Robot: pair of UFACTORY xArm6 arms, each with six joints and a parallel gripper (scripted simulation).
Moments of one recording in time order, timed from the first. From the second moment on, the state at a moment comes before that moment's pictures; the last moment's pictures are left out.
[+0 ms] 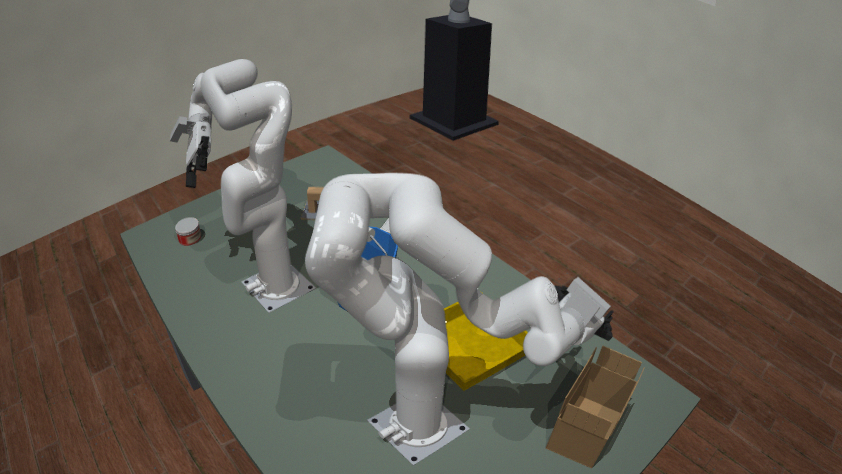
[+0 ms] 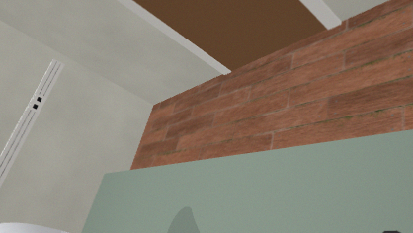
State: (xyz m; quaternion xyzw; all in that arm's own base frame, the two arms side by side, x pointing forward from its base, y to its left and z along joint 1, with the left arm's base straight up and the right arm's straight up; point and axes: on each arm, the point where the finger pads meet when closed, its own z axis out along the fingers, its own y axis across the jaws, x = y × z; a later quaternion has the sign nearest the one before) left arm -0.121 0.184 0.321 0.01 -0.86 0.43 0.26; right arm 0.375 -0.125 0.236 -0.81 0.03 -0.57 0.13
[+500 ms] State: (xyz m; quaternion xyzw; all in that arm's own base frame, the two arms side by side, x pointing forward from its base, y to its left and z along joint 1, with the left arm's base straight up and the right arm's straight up) left arm -0.097 0.223 0.285 -0.17 -0.90 0.38 0.15; right arm 0.375 -0.125 0.236 -0.81 0.03 -0.57 0.13
